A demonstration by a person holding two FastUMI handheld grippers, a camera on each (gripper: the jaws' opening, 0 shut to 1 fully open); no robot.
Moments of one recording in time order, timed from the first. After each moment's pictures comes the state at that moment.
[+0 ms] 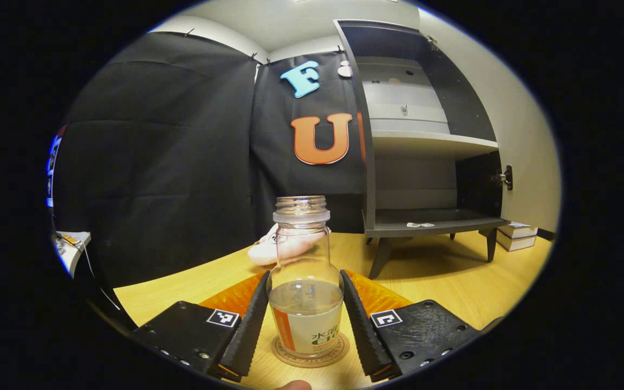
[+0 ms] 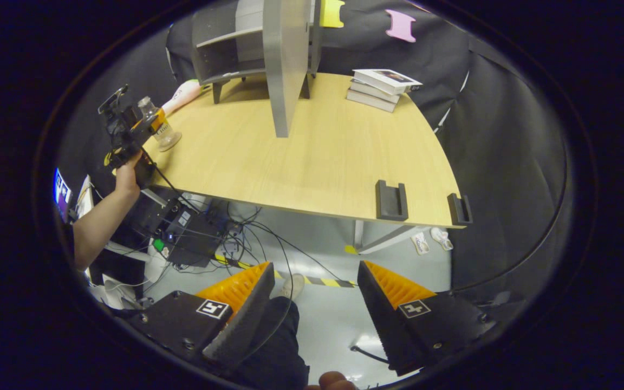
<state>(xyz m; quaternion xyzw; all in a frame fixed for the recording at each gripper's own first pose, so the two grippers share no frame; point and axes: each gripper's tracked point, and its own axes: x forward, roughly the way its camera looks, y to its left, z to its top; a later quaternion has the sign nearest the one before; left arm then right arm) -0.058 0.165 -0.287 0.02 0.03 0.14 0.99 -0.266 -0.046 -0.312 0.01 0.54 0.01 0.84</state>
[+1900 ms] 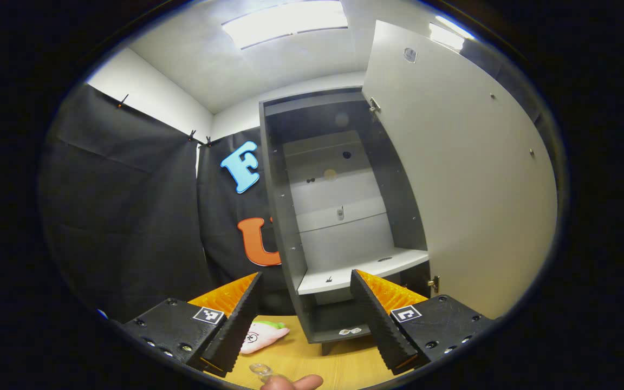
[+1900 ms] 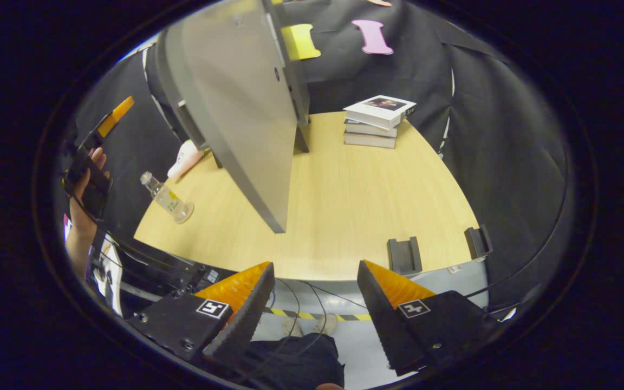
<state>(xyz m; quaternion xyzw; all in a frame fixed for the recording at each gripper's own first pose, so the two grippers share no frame) -0.083 0.005 0.026 0.11 -0.11 0.00 0.99 -0.166 -0.065 -0.250 0.16 0.41 0.02 0.90</state>
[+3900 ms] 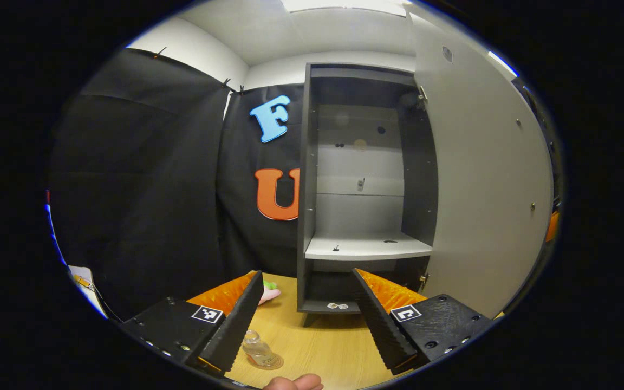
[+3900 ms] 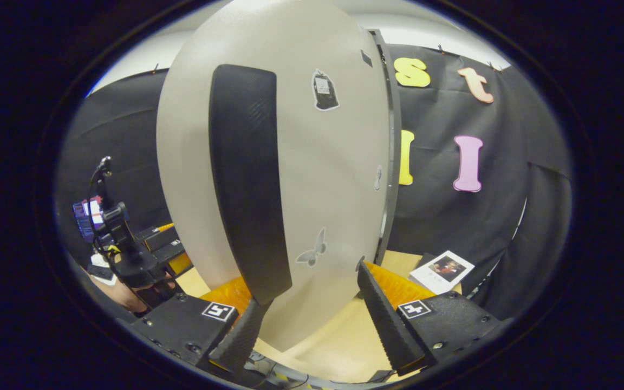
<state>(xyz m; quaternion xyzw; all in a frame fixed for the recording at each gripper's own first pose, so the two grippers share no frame) -0.103 0.056 -0.020 -0.01 0.01 0.07 1.00 -0.043 0.022 0.017 -0.01 0.16 0.20 0.97</state>
